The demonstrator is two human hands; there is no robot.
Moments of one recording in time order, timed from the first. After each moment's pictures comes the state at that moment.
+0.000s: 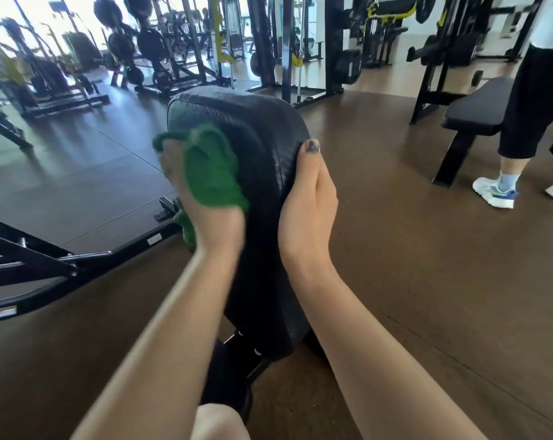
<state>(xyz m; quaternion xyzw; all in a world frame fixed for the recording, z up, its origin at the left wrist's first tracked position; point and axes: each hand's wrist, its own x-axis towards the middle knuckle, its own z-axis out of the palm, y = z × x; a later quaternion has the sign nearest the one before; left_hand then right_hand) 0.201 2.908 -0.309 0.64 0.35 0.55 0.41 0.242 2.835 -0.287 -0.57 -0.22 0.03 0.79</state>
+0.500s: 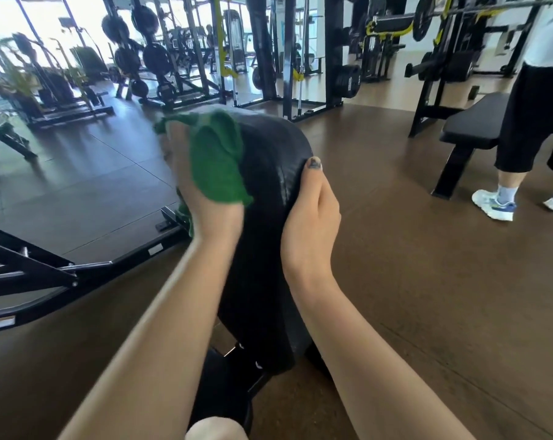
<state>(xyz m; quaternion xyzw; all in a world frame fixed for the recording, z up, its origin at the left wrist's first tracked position) 0.216 2.949 -0.272 0.58 0.29 0.61 0.45 0.235 2.833 -0.282 -0.57 -0.20 0.04 0.79</state>
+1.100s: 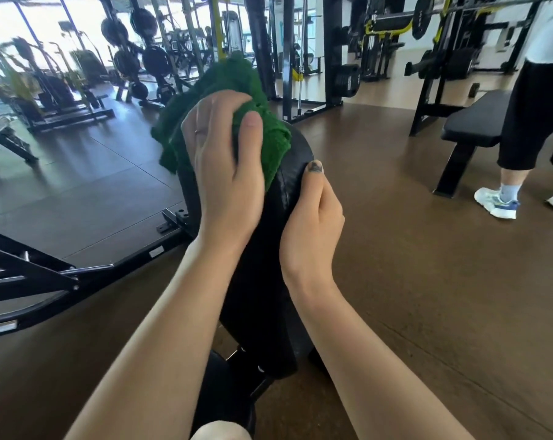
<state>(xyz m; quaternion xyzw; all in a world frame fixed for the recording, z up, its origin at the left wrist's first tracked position) 0.212 2.926 -0.247 0.74 0.13 0.62 0.23 0.235 2.836 -0.281 -0.57 -0.20 0.01 0.80</state>
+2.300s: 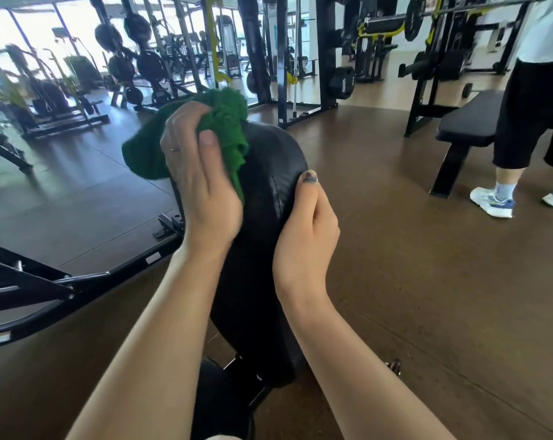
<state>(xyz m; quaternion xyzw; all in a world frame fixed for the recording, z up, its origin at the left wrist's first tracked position) 0.221 2.955 -0.265 0.70 0.11 0.67 0.22 0.231 2.835 -0.285 -0.57 -0.18 0.02 0.80</state>
